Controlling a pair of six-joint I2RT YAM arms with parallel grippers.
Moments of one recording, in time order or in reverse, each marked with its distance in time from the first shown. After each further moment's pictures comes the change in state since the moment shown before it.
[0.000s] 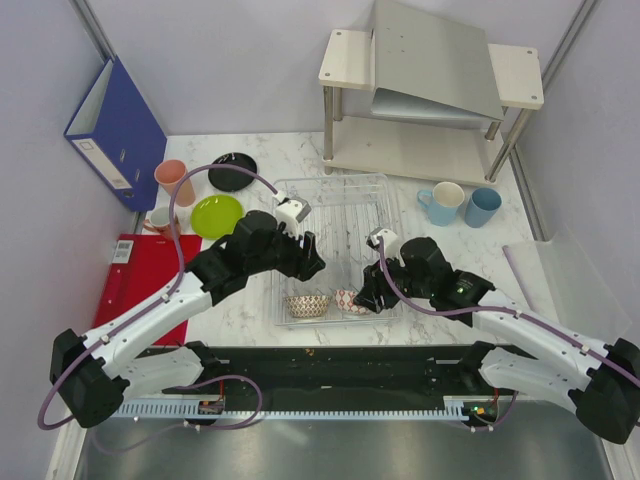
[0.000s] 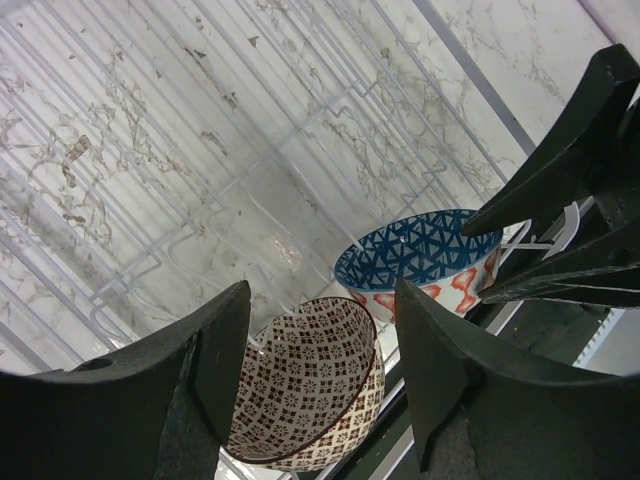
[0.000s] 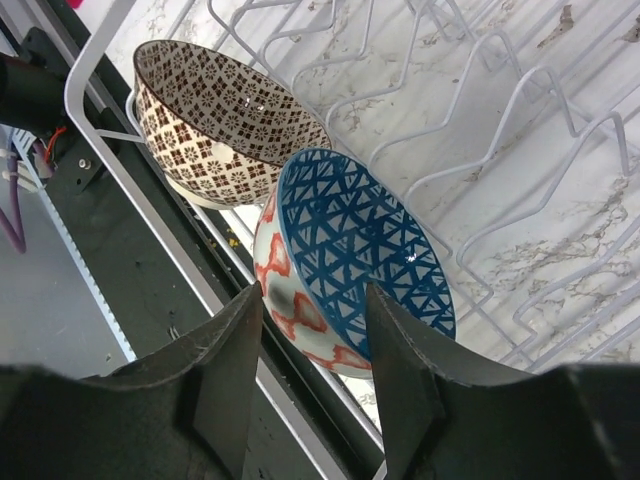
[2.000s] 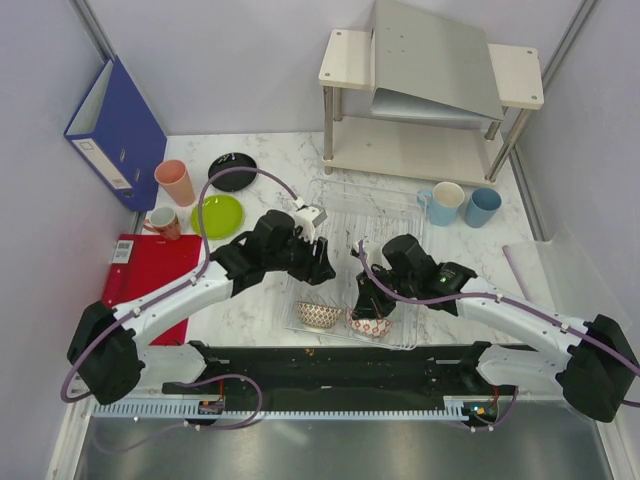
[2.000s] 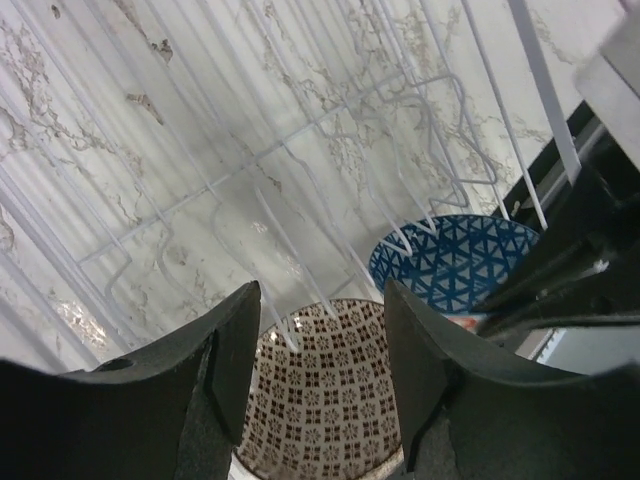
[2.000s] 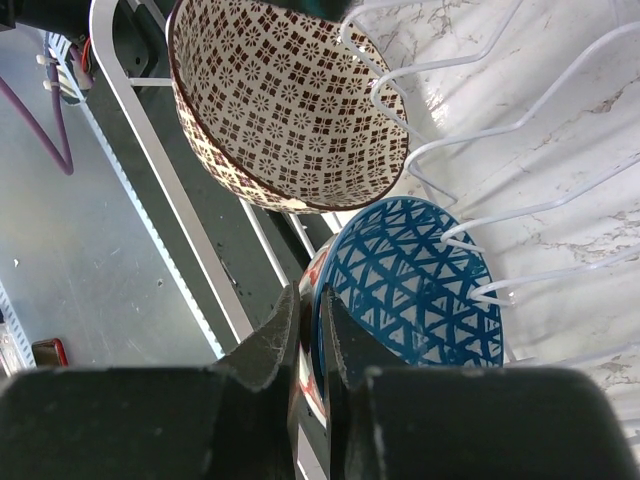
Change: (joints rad) left arm 0.000 0.132 -0.037 0.093 0.140 -0.031; right arm 0.029 0.152 0.079 -0.129 -0.145 0.010
